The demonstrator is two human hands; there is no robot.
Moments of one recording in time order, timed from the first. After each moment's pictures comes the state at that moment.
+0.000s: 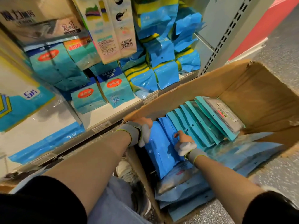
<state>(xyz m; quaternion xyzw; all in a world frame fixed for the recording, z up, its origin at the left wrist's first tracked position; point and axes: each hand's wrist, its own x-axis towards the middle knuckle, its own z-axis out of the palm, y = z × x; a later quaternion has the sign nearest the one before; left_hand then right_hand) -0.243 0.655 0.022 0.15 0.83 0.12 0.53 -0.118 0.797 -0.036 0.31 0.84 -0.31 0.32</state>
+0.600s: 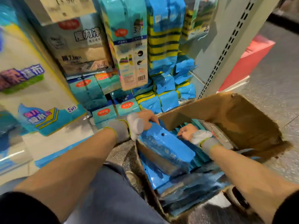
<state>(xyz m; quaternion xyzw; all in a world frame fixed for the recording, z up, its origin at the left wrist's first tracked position) -0.244 0.630 0.168 0.38 0.85 0.10 0.35 -0.147 0.807 0.098 0.26 0.89 -0.31 0.23</state>
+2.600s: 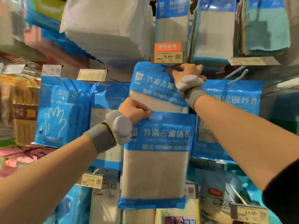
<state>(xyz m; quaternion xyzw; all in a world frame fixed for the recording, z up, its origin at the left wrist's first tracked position) -0.232 0.240 0.633 0.01 0.86 0.39 -0.34 -0.317 0.384 0.724 -0.13 0.81 -0.40 -0.41</state>
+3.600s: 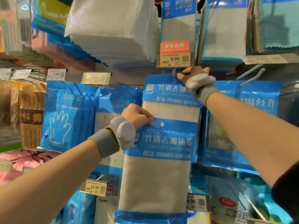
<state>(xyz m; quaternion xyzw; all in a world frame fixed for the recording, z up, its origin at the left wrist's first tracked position) -0.251 0.225 0.635 -0.01 0.87 0.39 -0.30 -0.370 0.388 0.742 -0.15 0.87 -0.32 -0.33</state>
